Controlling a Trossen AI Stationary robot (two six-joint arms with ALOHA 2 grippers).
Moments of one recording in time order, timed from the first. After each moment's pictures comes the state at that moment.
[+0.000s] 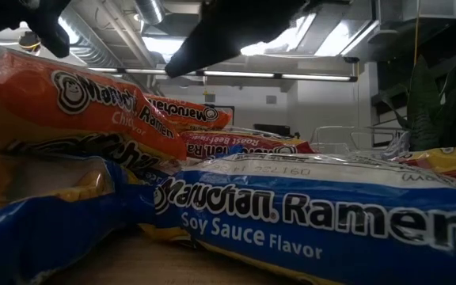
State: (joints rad) left arm -0.50 0.03 0.01 0.48 -0.36 -0.21; right arm 0.38 1.98 1.45 -0.22 0.17 -0.13
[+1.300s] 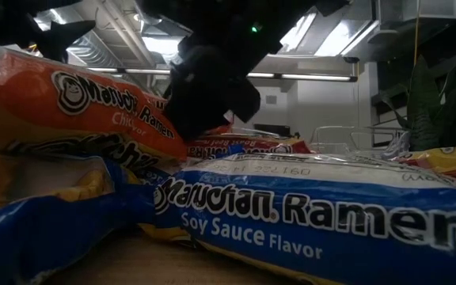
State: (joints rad) left arm -0.50 0.03 0.01 0.38 -0.61 -0.20; right arm 0.33 2.17 1.56 -0.23 0.39 -0.19
